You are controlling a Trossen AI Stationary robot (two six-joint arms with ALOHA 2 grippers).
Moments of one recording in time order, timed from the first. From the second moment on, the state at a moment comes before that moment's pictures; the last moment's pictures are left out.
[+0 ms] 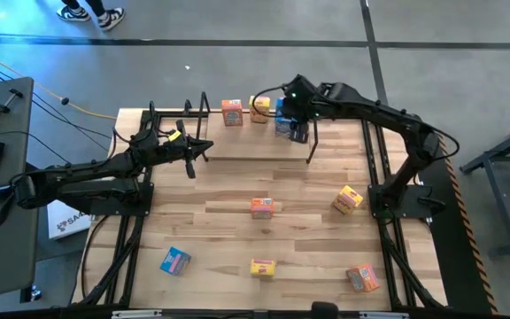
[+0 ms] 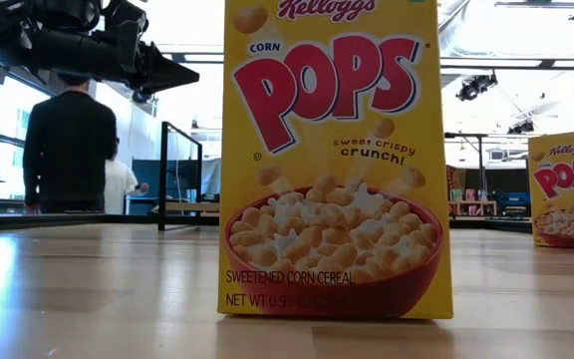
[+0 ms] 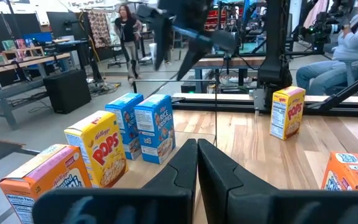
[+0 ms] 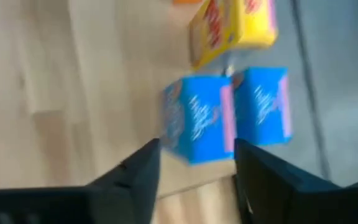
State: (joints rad) left arm 0.46 0.77 0.31 0.44 0.15 0.11; right arm -0.49 1.69 1.66 -1.00 0.17 -0.42
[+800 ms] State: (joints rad) left arm 0.46 0.77 0.31 0.44 0.15 0.11; right arm -0.50 1.81 1.65 -1.07 0.14 -0.30
